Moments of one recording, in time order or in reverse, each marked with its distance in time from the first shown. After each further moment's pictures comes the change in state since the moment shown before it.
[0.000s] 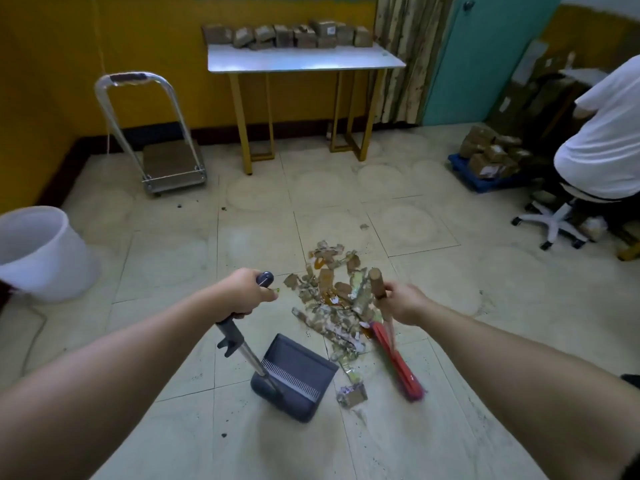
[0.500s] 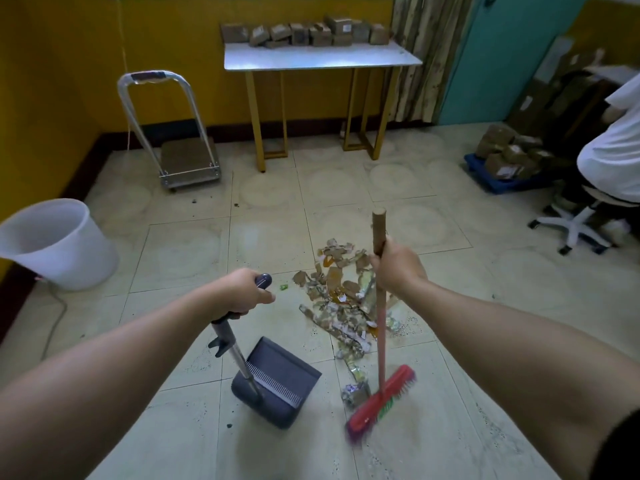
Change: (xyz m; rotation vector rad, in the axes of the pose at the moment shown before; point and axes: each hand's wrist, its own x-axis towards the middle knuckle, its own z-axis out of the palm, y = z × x) left_hand -0.012 -0.009 0.004 0.053 0.001 -0.036; right_hand 0.030 -0.031 -0.008 -0.140 0.390 -0.127
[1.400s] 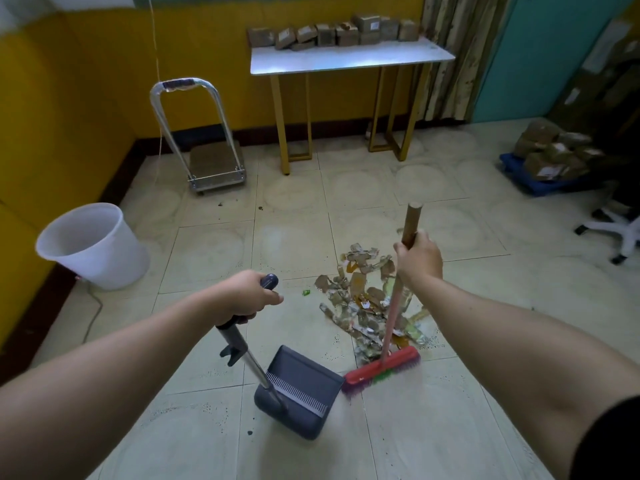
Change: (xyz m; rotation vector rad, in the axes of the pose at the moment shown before) left_hand 0.020 -0.010 -0.026 -0.115 0.024 -0.028; right_hand 0.057 -0.010 0.021 0.325 0.207 0.130
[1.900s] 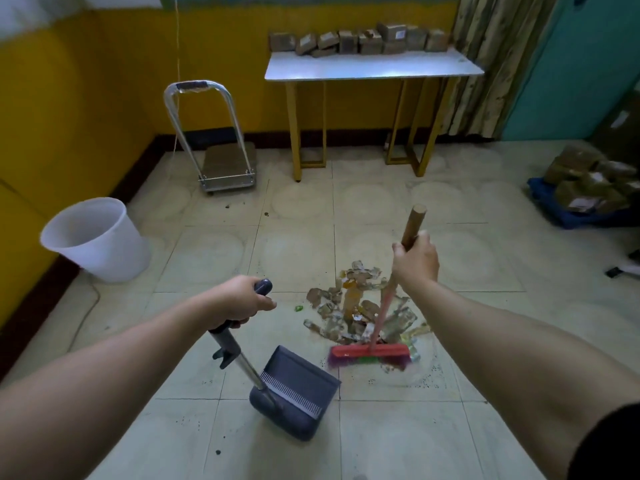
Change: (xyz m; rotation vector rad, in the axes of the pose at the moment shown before) left_hand 0.066 0.090 0.017 -0.044 0.068 -0.088; right_hand 0.127 0.003 -0.022 0.075 -0.032 -0.037
